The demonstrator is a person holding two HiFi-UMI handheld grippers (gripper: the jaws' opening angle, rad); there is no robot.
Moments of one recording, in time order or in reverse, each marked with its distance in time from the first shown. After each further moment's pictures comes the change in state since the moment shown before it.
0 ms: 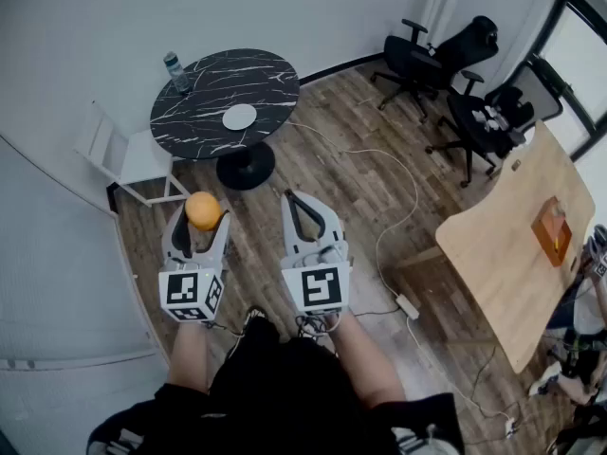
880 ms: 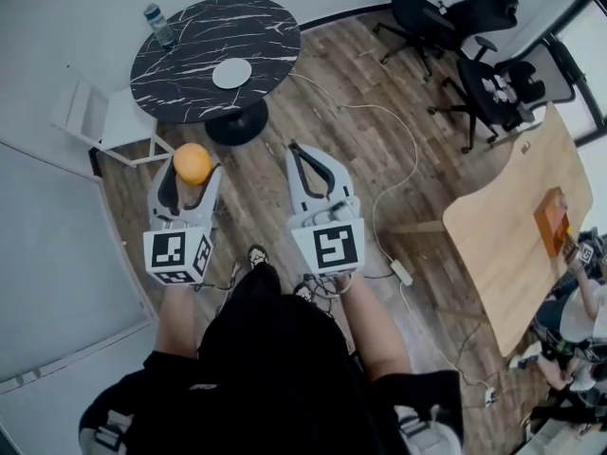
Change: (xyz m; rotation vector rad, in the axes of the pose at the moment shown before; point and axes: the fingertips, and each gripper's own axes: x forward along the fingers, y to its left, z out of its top) left arm 0.107 0.057 -0.021 -0.007 0.043 -0.055; right arm 0.105 -0.029 -0.047 0.014 0.055 0.040
